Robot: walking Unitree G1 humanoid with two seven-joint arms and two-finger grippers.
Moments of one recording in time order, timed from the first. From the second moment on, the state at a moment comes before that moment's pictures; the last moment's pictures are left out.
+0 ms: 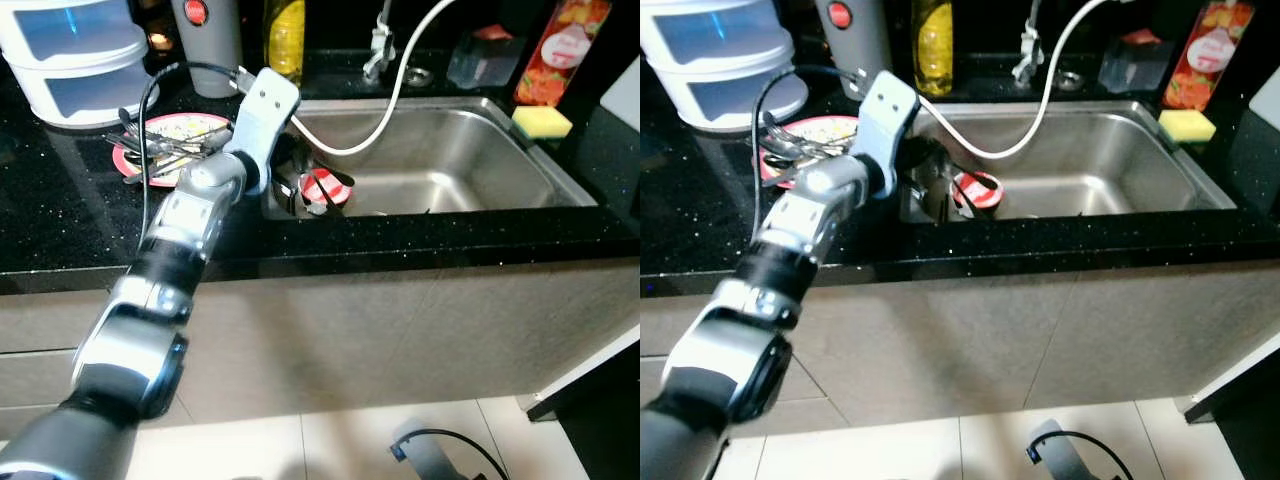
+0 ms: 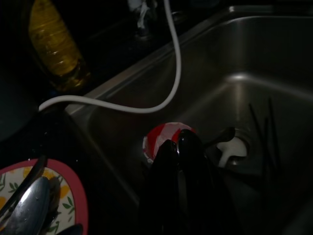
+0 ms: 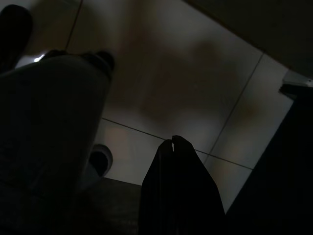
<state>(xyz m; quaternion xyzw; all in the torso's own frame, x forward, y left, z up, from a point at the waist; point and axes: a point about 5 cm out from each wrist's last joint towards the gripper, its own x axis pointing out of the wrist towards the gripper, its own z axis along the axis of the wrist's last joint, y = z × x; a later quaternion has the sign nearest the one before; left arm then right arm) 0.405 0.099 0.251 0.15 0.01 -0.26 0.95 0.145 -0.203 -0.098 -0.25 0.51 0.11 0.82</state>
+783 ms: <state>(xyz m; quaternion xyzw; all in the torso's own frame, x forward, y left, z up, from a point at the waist) 0.403 0.134 0.281 0.12 -0.11 -0.15 0.98 0.153 -0.203 -0.094 -0.28 0.49 0.15 0.81</state>
